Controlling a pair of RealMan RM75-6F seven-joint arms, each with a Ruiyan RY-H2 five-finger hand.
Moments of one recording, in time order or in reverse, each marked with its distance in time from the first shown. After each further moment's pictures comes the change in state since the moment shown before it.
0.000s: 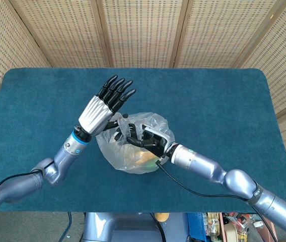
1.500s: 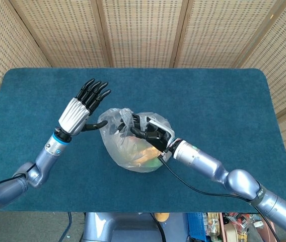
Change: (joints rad) left arm 0.112 0.017 0.080 0.152 -0.010 0.038 -0.227; right arm -0.001 0.012 0.016 -0.035 0.061 0.098 -0.015
